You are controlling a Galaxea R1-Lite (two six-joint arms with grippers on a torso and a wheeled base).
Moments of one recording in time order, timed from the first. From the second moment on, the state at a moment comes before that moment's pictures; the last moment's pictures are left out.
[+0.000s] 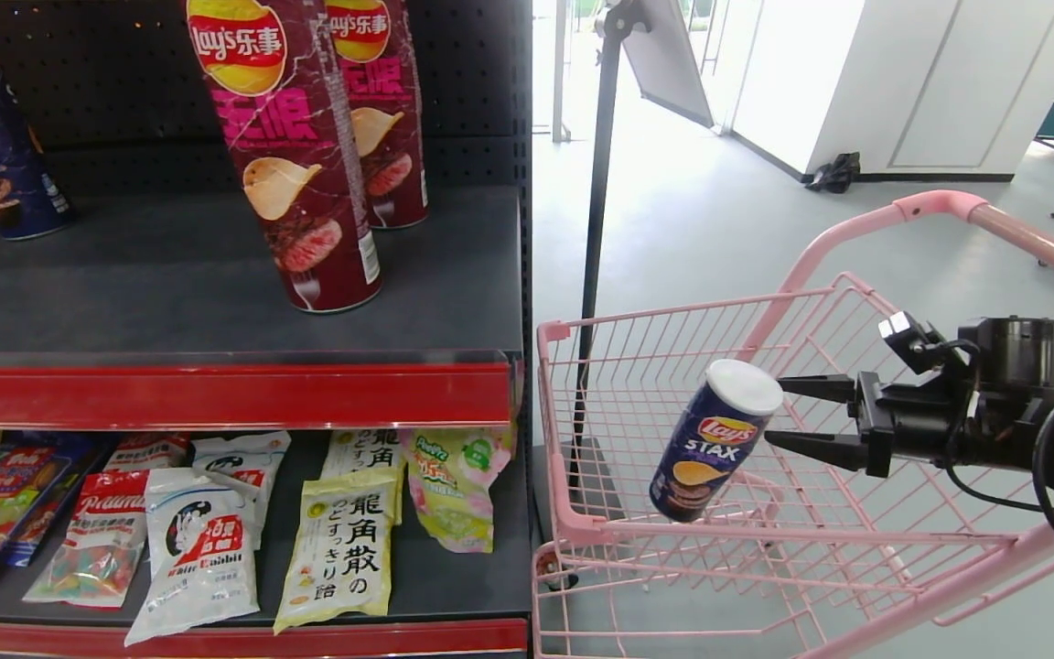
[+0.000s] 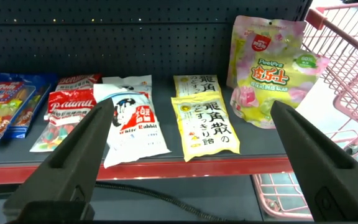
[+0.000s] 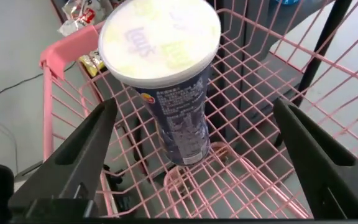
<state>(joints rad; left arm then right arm) 0.00 0.00 0.00 0.00 0.00 -0.02 -0.11 1.93 -0.78 -0.59 1.12 -0.47</state>
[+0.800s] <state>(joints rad) 0.00 0.00 0.00 0.00 0.00 -0.02 0.04 2.05 -0.82 -0.61 1.10 -0.48</state>
